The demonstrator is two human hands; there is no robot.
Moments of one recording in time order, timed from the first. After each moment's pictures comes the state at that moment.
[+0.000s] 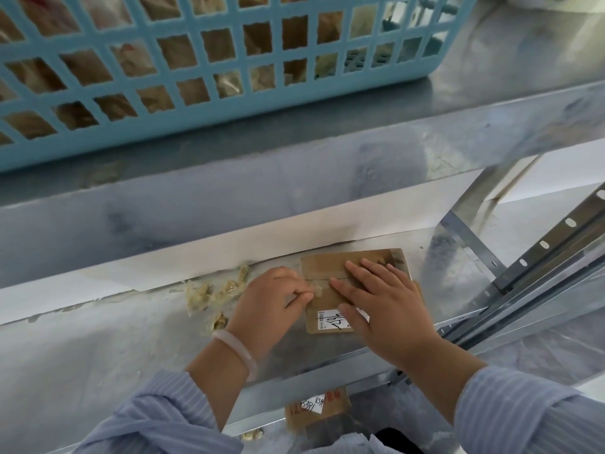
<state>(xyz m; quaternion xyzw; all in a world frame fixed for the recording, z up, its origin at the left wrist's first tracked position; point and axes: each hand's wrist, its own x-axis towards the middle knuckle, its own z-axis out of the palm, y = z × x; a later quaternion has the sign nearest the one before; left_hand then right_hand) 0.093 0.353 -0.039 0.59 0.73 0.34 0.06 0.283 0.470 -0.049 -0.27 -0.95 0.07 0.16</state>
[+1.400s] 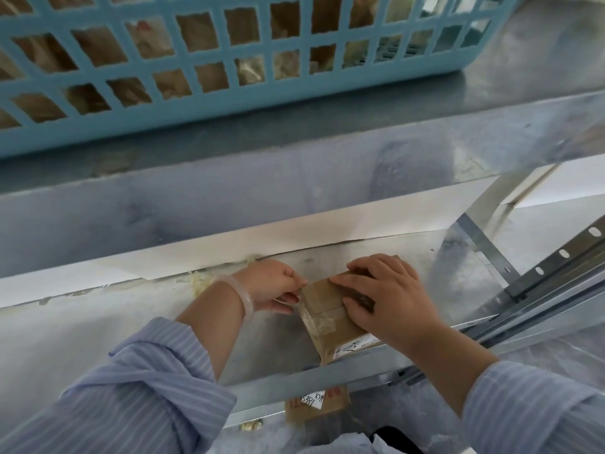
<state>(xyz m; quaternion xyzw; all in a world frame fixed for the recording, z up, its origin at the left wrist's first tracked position) 0.061 0.383 -0.028 0.23 0.73 0.33 0.55 0.272 0.486 -0.043 -0.25 -0.95 0.13 0.16</state>
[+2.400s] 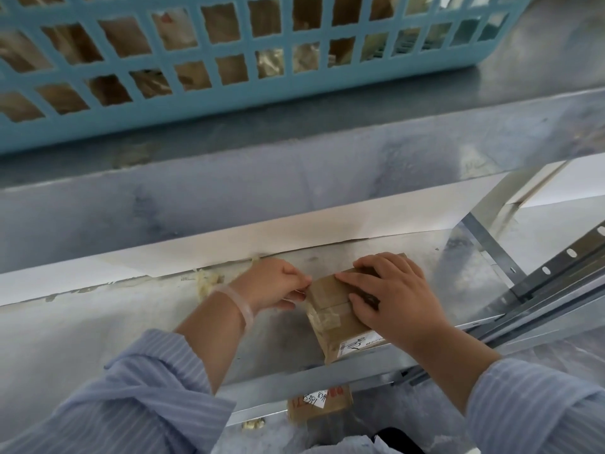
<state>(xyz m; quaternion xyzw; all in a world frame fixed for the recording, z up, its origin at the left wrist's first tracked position) 0.069 0.371 -0.018 0.25 0.75 0.36 0.49 0.271 0.485 -0.044 -0.25 -0.95 0.11 0.17</state>
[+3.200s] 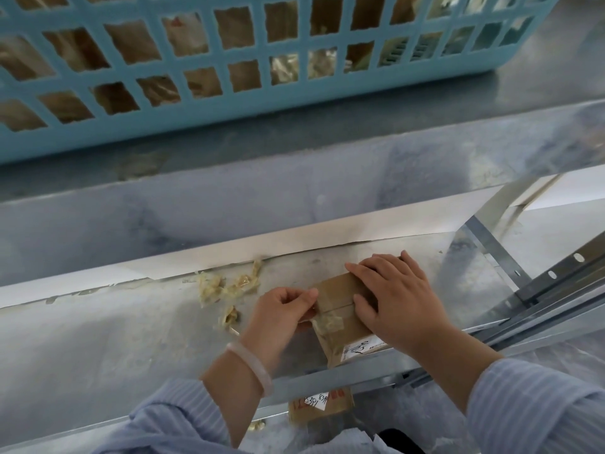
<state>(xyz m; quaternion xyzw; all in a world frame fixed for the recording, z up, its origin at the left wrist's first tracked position) 0.110 0.348 -0.054 0.10 0.69 0.58 0.43 0.264 0.483 -0.038 -0.27 -0.95 0.08 0.12</state>
